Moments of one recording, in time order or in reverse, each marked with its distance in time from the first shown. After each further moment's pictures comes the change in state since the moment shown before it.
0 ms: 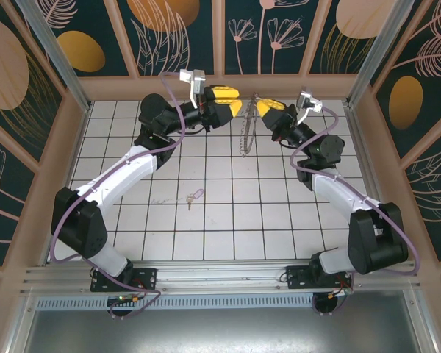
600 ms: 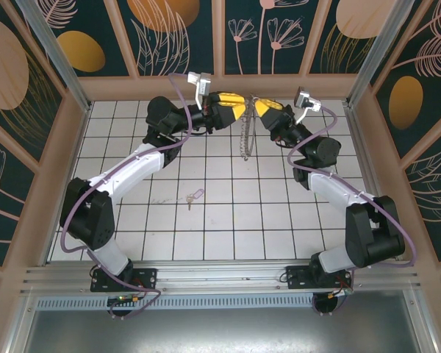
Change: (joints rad) left arm 0.000 0.084 0.000 0.118 0.080 -0.135; right arm 0.025 0.043 0.000 0.100 0.024 0.112
